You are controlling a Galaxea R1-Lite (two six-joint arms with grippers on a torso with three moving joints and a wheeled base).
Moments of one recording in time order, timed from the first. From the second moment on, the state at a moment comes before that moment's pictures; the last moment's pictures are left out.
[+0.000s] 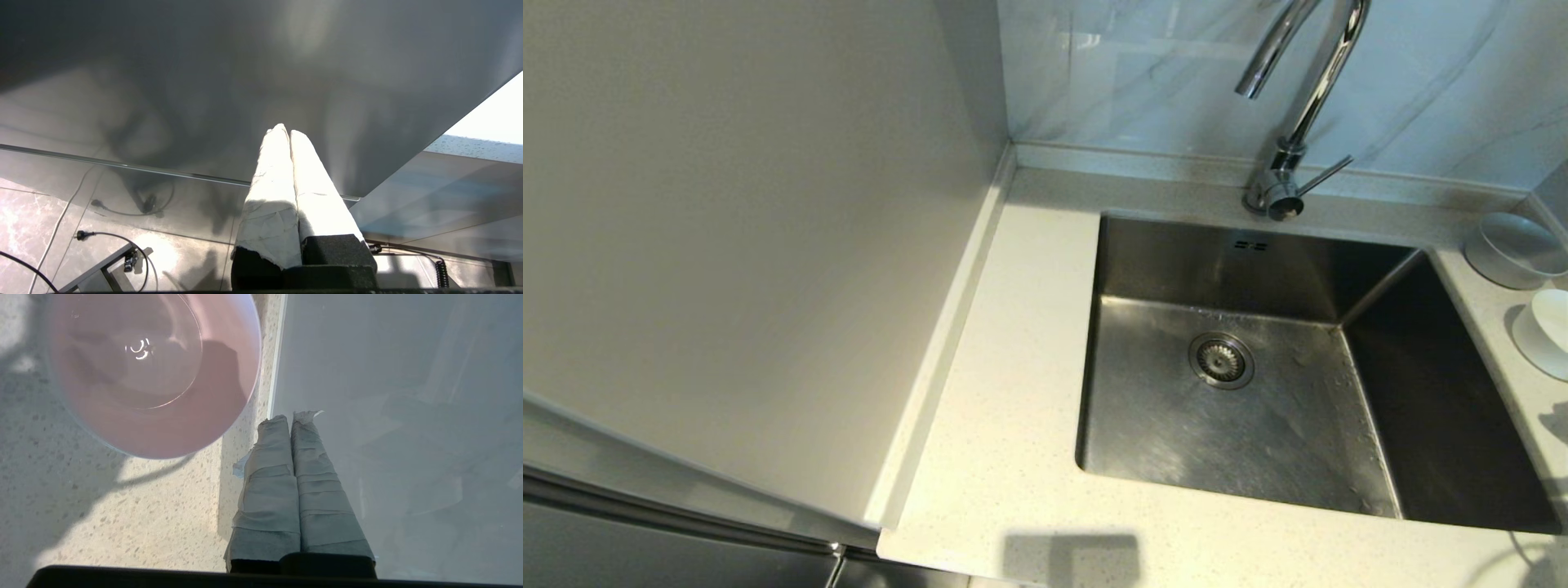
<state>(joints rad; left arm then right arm) 0.00 0.00 0.00 0.00 0.02 -0.02 -0.79 1.35 -0.75 -0.04 -0.20 -0.73</state>
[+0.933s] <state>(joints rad) 0.00 0.00 0.00 0.00 0.02 -0.02 -0.52 1.27 -0.76 -0.25 0.21 -0.54</state>
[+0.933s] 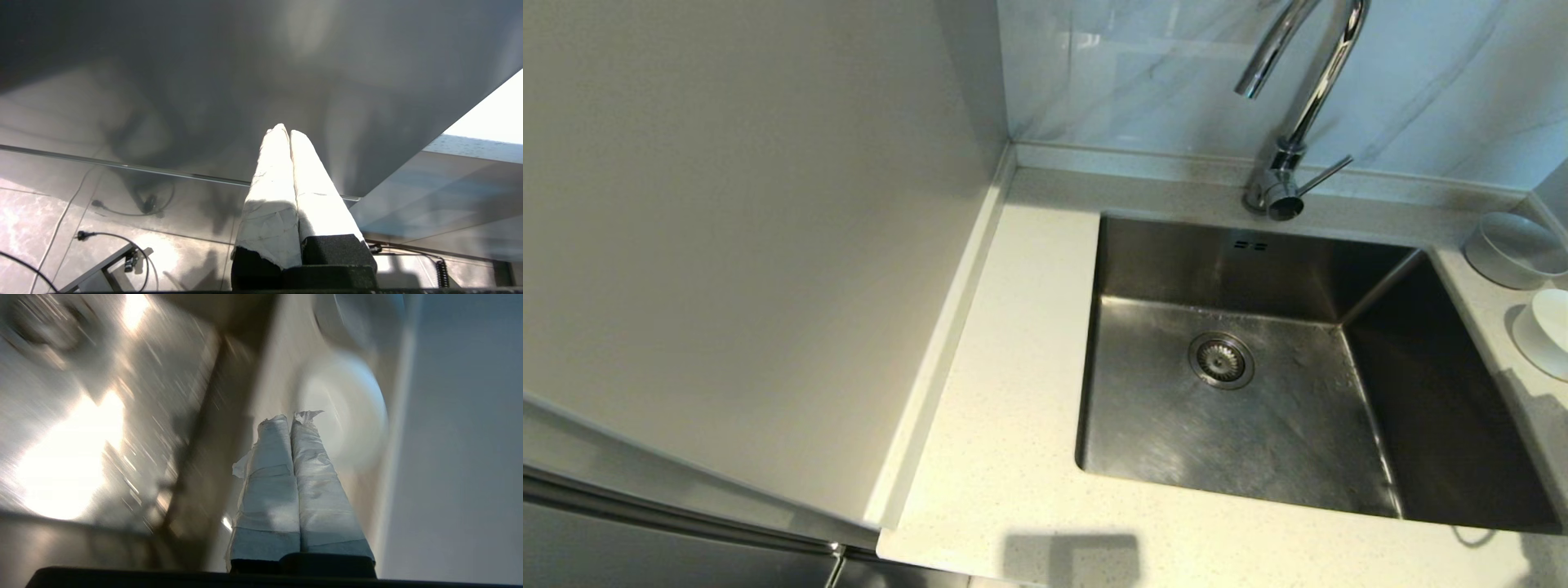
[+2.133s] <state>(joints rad) 0.00 0.00 0.00 0.00 0.02 -0.02 -0.10 0.78 -0.46 -0.34 0.21 -0.01</state>
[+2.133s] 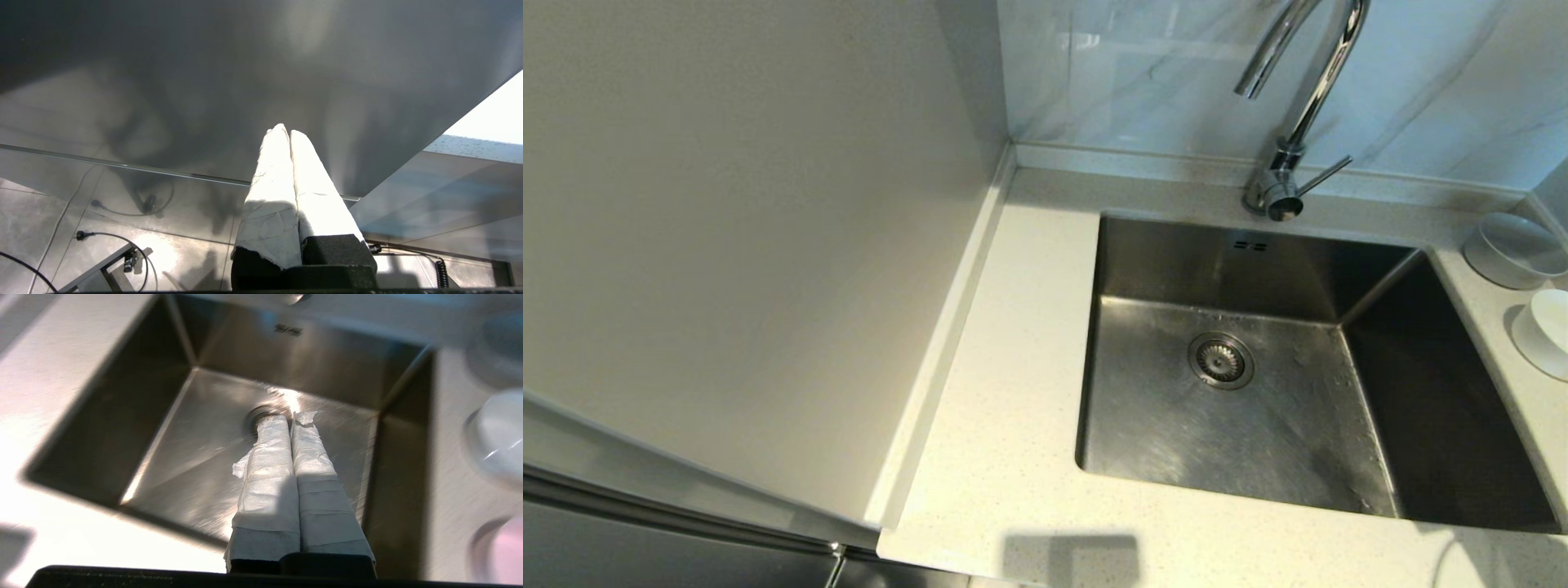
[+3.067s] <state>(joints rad) 0.00 0.00 0.00 0.00 0.02 -0.02 -0.01 0.15 0.00 -0.16 0.08 0.07</state>
